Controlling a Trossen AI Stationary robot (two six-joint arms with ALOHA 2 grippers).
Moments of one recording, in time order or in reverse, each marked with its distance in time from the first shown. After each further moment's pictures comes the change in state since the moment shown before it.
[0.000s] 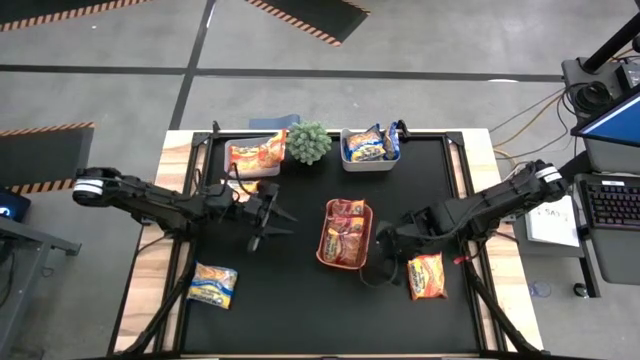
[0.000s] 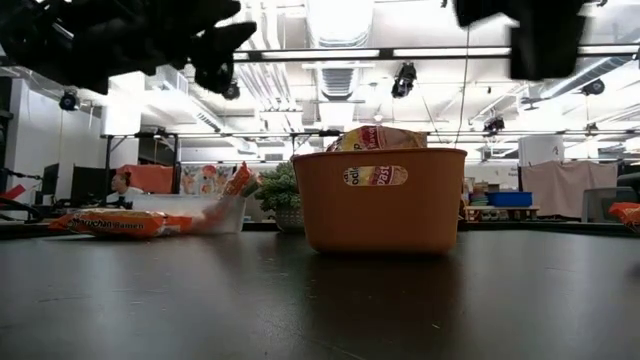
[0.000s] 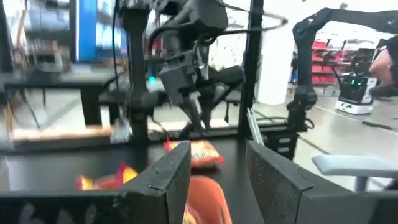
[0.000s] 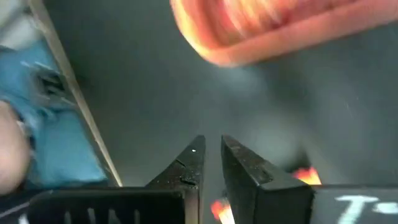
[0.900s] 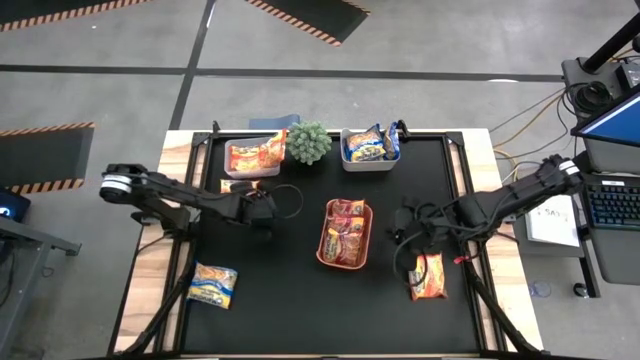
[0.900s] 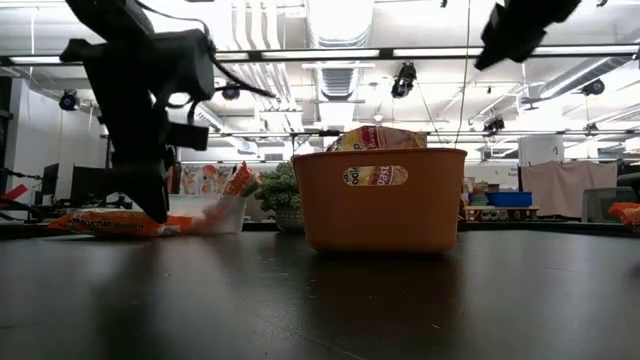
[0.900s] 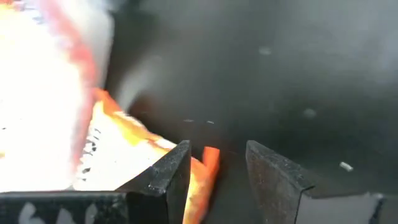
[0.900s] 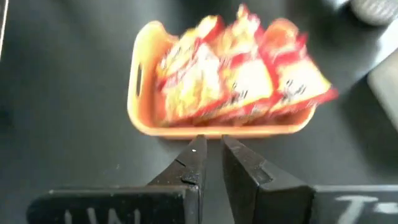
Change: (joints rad) left arm -0.046 0.269 0.364 -1.630 -0.789 -0.287; right arm 0.051 -0.240 -0.171 0.161 0.461 -0.389
